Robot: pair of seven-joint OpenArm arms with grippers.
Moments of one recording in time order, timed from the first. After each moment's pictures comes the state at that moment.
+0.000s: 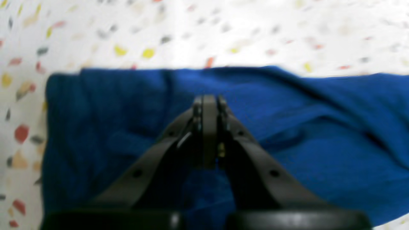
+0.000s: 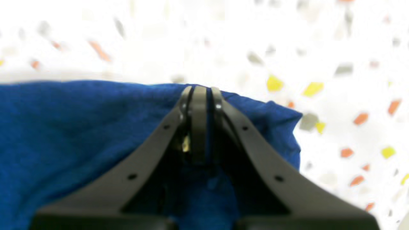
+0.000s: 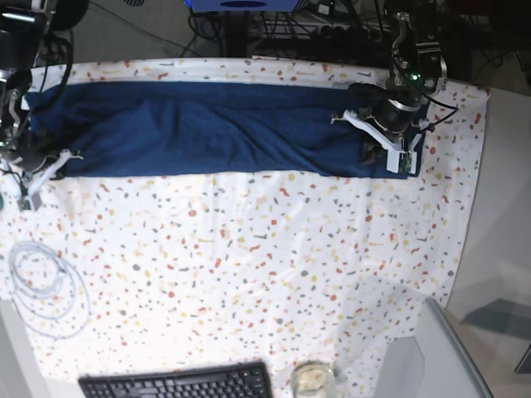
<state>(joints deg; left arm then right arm) 19.3 -4.5 -12.5 86.4 -7.7 -17.8 21.3 0.1 18.1 19.3 59.5 9.1 27.1 -33.3</state>
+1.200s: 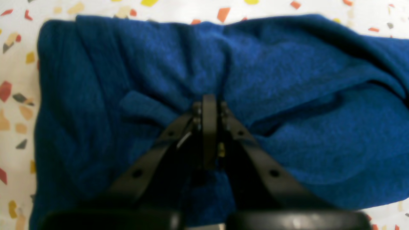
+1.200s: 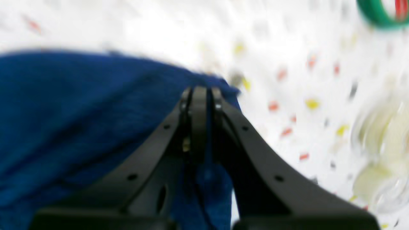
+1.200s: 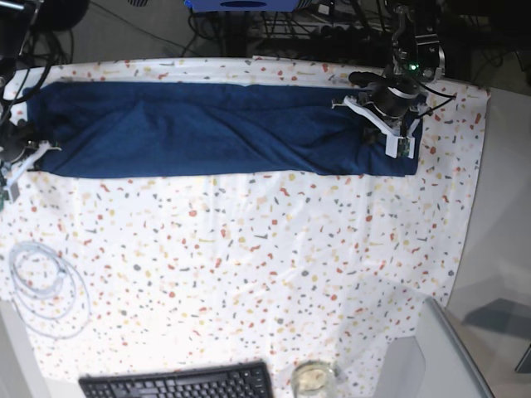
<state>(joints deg) 20.9 -4.3 -13.4 83.4 -7.8 -17.8 20.9 -3.3 20.0 23.3 62.5 8.3 26.8 -35.2</state>
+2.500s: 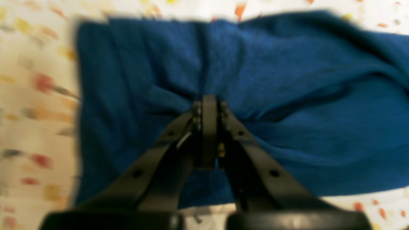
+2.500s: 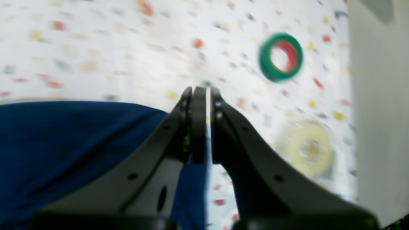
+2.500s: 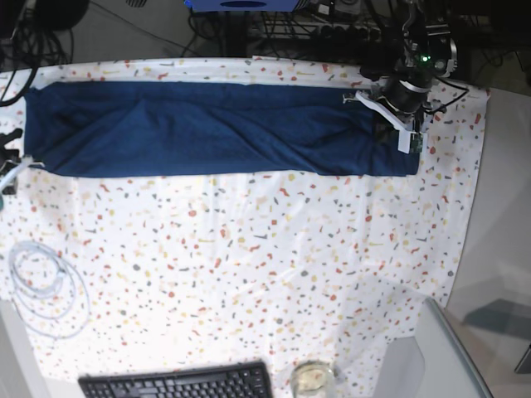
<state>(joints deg) 25.0 -6.1 -14.2 92.5 -8.3 -17.8 22.6 -10.3 20.0 23.5 83.4 9.4 19.3 -34.8</state>
